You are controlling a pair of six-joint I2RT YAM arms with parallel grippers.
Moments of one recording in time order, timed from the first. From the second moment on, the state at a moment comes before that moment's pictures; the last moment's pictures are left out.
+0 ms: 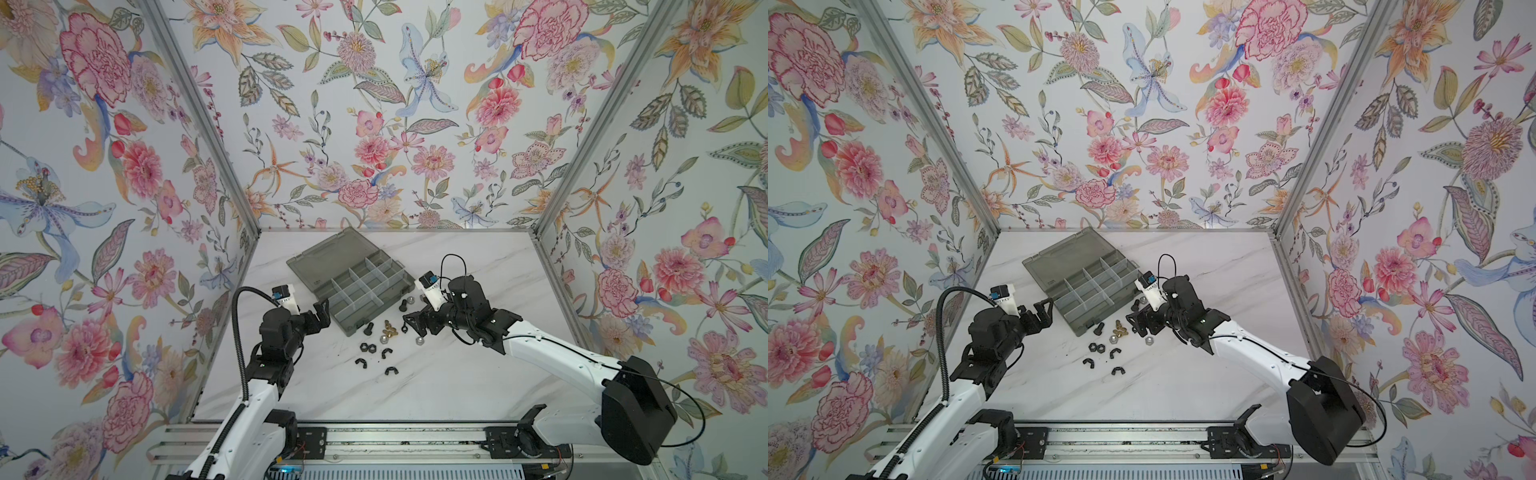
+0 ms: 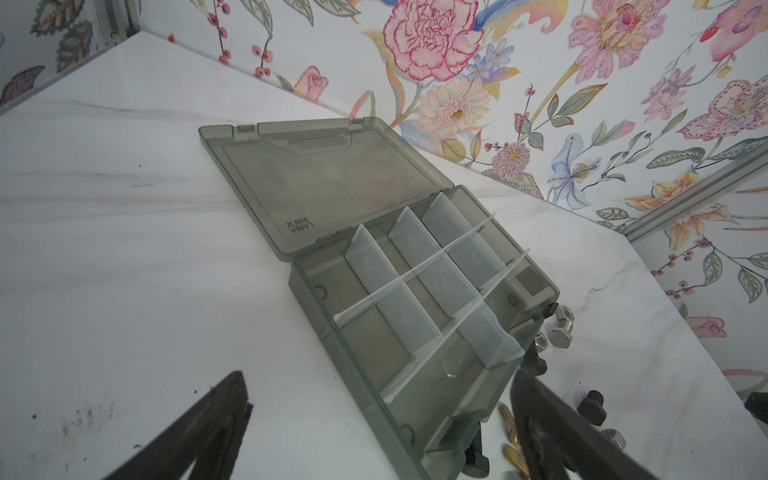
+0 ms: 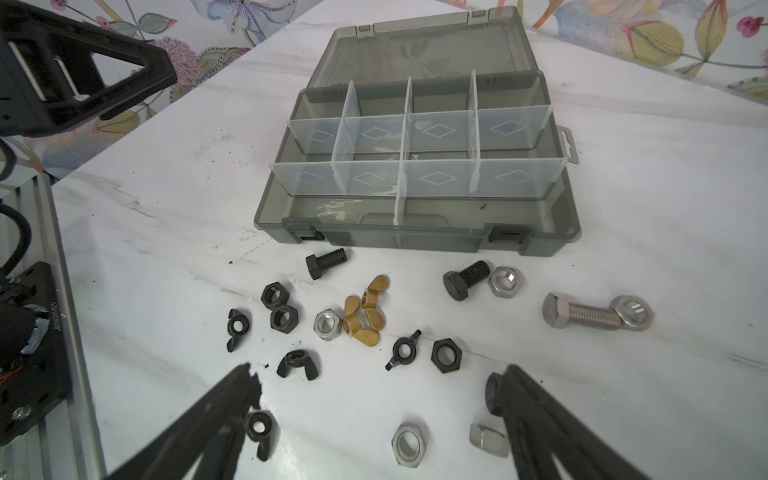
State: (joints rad) left arm -0.12 0.81 0.37 0.05 0.08 -0.43; right arm 0.69 1.38 0.88 -0.13 -0.24 0.05
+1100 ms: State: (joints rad) left arm -0.14 0.85 0.43 -0.09 0.24 -0.45; right arm 0.74 1.86 1.10 -0.08 -0.34 0.27
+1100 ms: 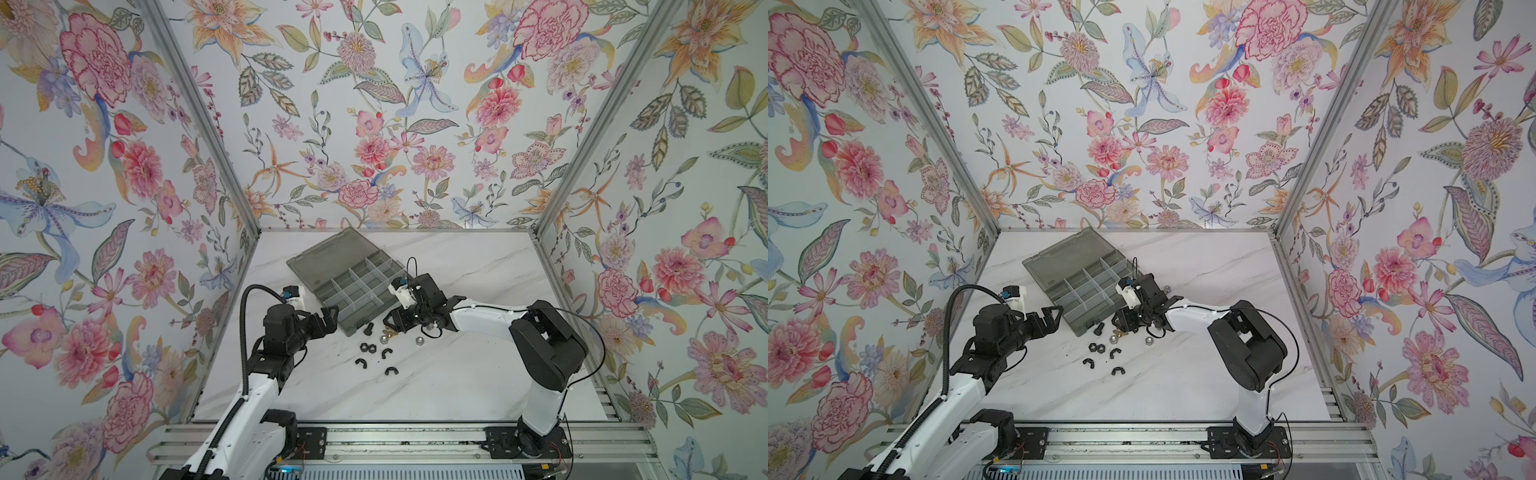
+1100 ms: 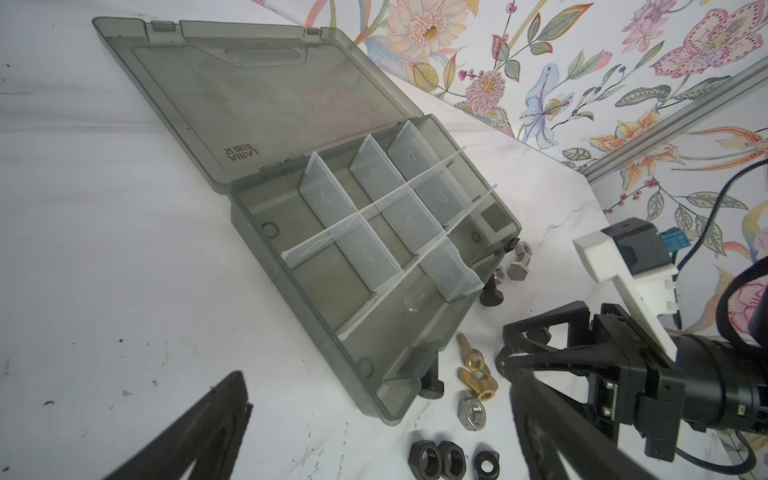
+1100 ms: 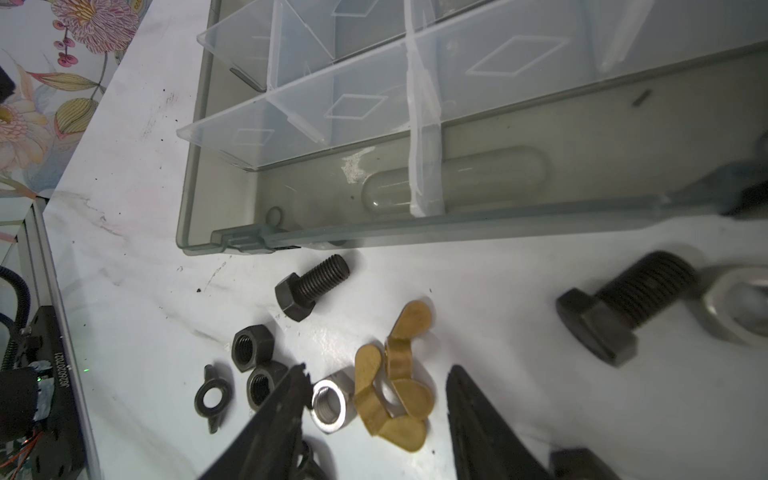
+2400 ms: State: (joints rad) left arm -0.14 0.86 0.43 -0.09 0.24 -0.45; right arm 0.75 1.96 1.11 -0.04 -0.31 0.28
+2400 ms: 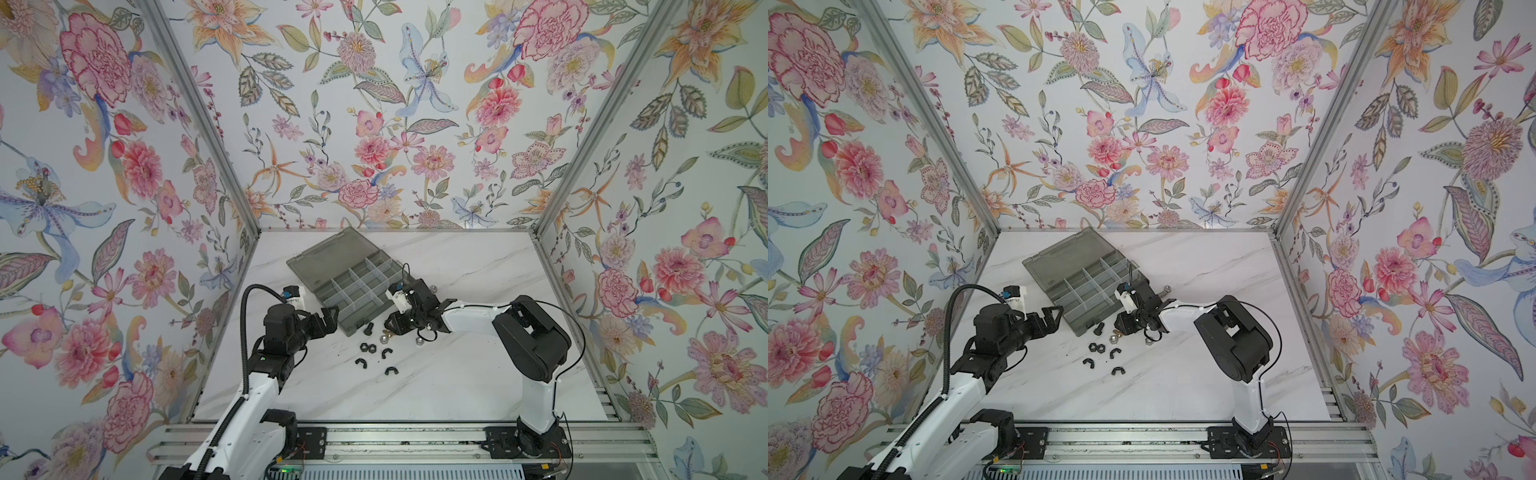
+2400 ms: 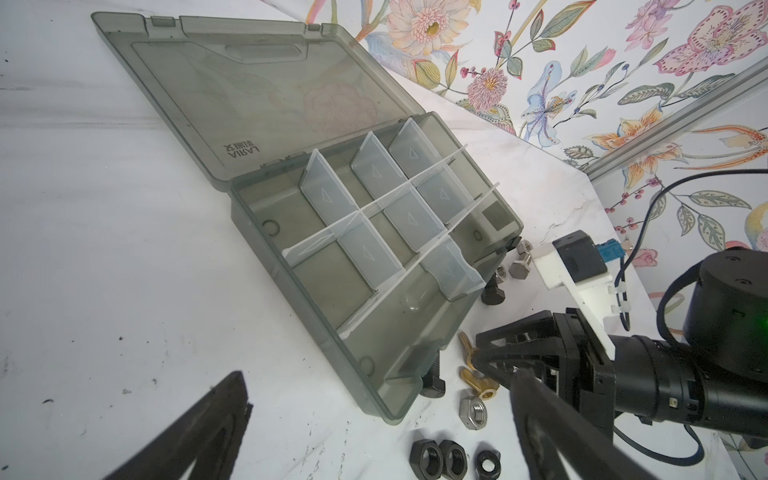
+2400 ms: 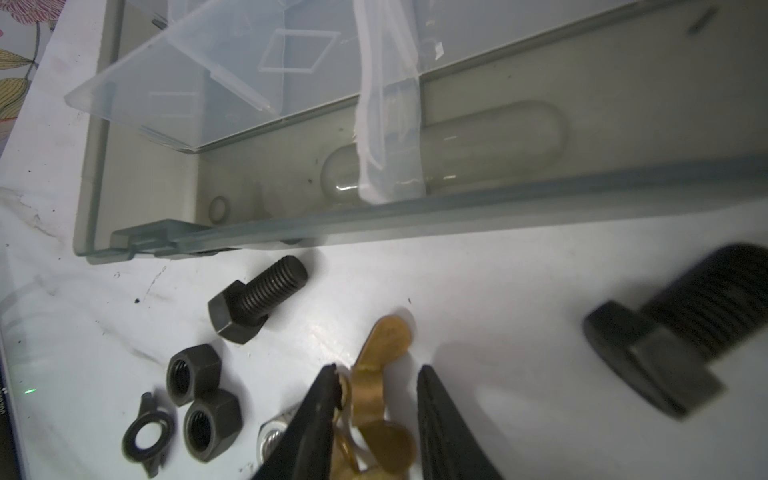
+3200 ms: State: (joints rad) left arm -0.14 0.86 0.43 -0.09 0.24 -0.45; right arm 0.75 1.97 1.11 -0.02 -0.33 0.28
